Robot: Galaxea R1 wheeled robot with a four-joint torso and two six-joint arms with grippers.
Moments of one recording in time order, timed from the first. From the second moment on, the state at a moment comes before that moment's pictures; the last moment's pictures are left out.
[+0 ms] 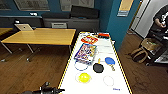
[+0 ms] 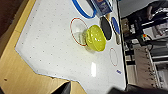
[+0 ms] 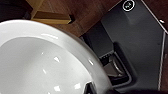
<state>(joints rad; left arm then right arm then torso) 0.61 1.99 -1.23 -0.50 0.08 -0.02 -1.38 2.35 -1.71 -0.43 0.27 0.80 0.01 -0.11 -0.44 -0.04</state>
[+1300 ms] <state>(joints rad) 0.54 2.16 -1.50 -0.60 0.12 -0.22 -1.35 2.38 -1.71 -0.43 0.23 0.80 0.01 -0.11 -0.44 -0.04</state>
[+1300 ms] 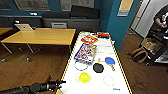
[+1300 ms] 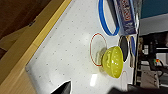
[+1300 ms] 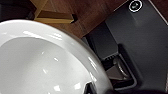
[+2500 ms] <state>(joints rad) 0.52 2.32 -1.69 -0.59 0.19 -0.24 -1.34 2.40 -1.74 -0.43 0.21 0.80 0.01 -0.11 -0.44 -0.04</state>
